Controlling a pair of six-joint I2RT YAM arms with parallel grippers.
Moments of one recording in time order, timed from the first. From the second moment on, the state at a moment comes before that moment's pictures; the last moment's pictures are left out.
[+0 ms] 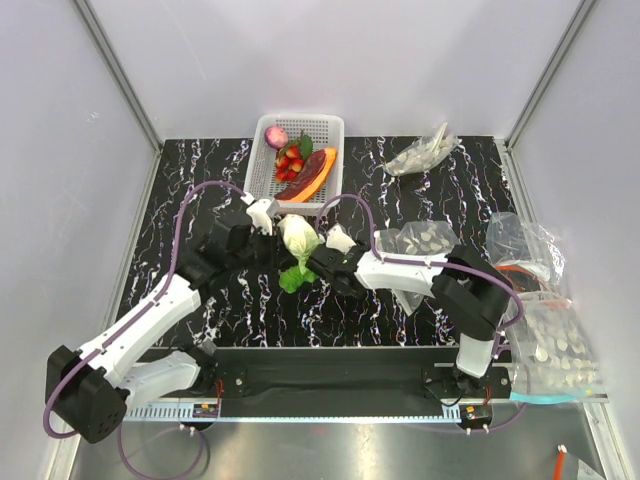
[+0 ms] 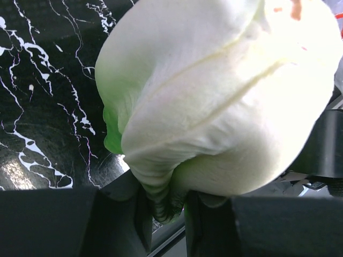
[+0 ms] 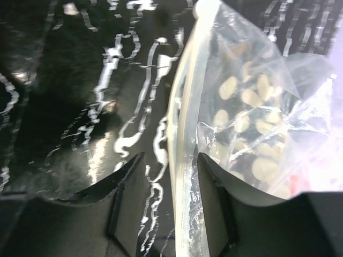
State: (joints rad) left arm -0.56 1.03 0.81 -0.39 0.25 -0.44; right arm 0.99 1.83 1.15 -0.69 0.83 0.28
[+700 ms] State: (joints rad) left arm -0.56 0.98 0.79 -0.39 0.23 -0.45; right arm 1.00 1.83 1.10 -0.71 1.02 0.30
